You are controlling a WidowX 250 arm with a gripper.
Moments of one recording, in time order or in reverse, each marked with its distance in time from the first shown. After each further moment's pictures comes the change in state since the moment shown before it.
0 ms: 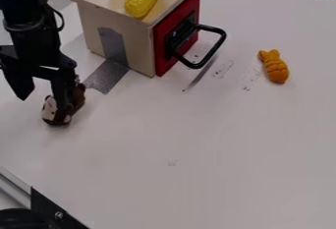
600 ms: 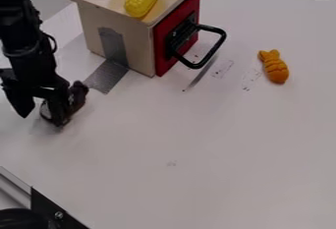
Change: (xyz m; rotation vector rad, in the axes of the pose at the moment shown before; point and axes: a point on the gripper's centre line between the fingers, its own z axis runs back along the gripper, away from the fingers) arm 0.003 0.013 -0.051 -0.050 0.028 -0.023
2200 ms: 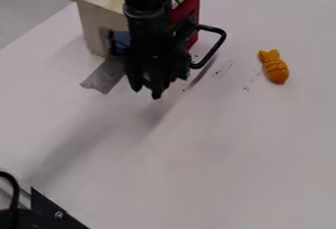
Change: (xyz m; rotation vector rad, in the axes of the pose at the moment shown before) arm 0.023 -0.158 0.072 0.003 -0.081 -0.172
